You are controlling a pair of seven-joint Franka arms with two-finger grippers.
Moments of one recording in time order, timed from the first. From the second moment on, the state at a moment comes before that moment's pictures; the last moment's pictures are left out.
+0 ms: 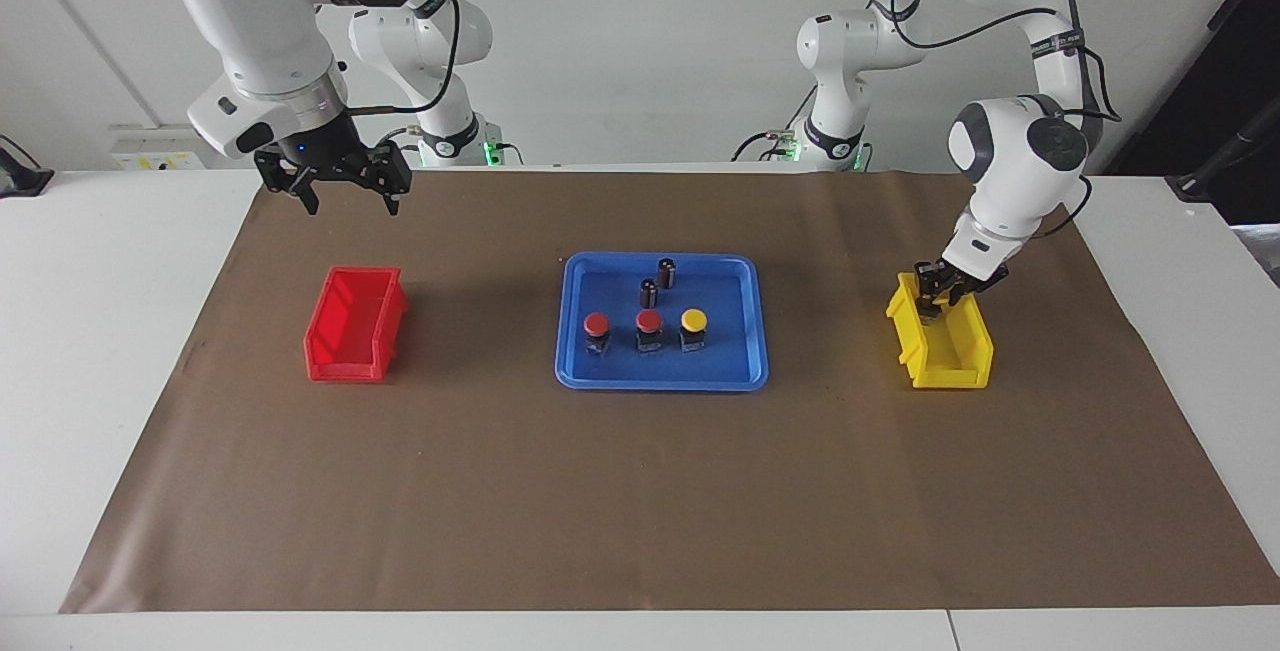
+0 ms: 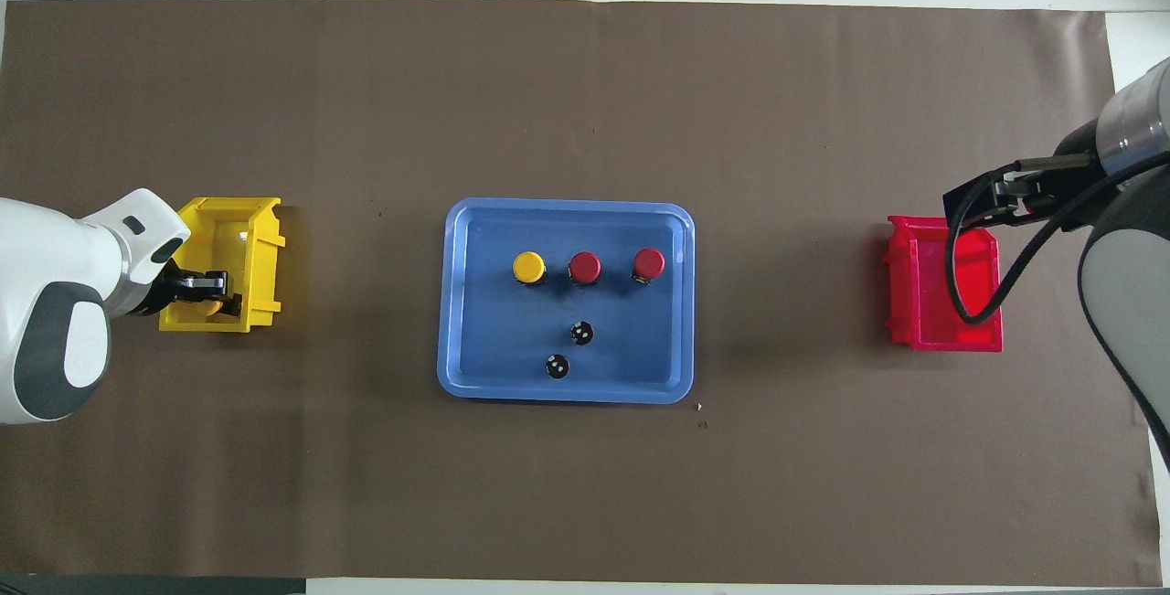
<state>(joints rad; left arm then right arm) -0.01 -0.03 -0.01 -2.29 0.03 2.24 0.02 0.06 0.02 0.03 -1.56 -0.06 1.49 0.08</state>
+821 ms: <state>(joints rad) -0.40 0.08 -0.05 -1.85 0.02 1.94 -0.55 -0.13 -0.01 0.02 -1.56 -0.06 1.49 -0.11</state>
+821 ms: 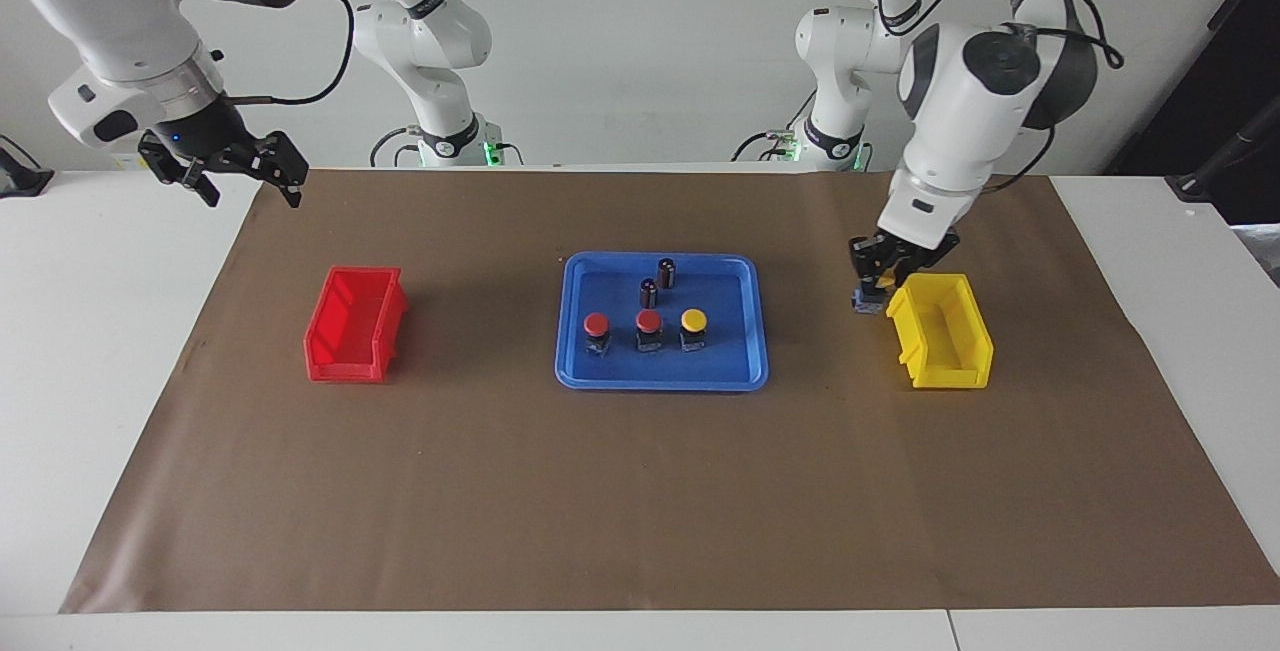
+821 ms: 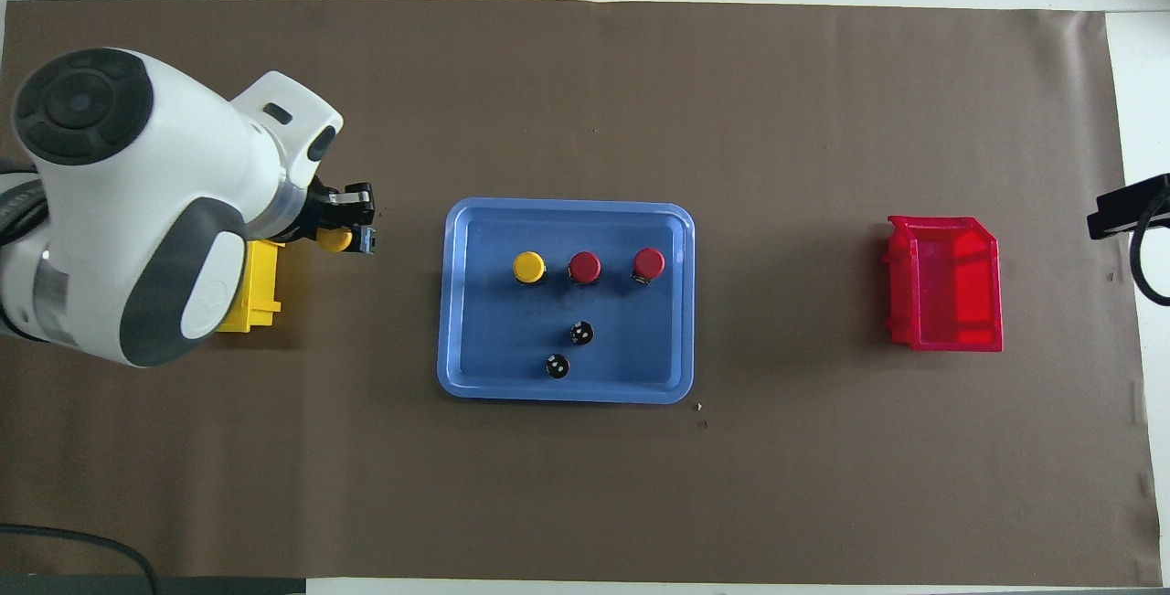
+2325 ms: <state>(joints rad) -0.54 0.25 -0.04 -1.86 0.03 2.09 -0.73 -0.12 0.01 0.07 -1.56 0.00 1.47 -0.09</state>
